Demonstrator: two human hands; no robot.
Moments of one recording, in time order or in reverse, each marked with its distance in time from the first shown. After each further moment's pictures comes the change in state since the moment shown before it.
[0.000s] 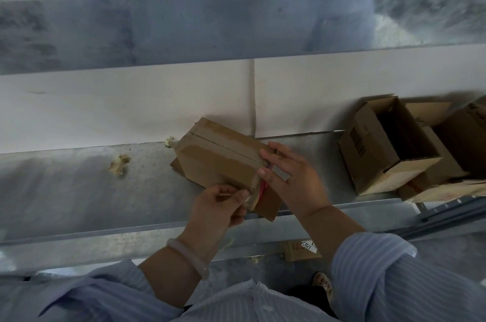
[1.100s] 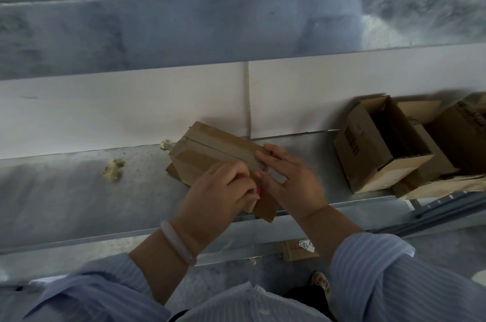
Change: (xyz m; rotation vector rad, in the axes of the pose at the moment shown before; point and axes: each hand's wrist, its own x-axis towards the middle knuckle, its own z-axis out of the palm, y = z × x) left_hand 0.016 0.025 -0.010 1.185 -0.149 1.344; right_hand -0.003 0.004 0.004 -0.068 0.056 -0.064
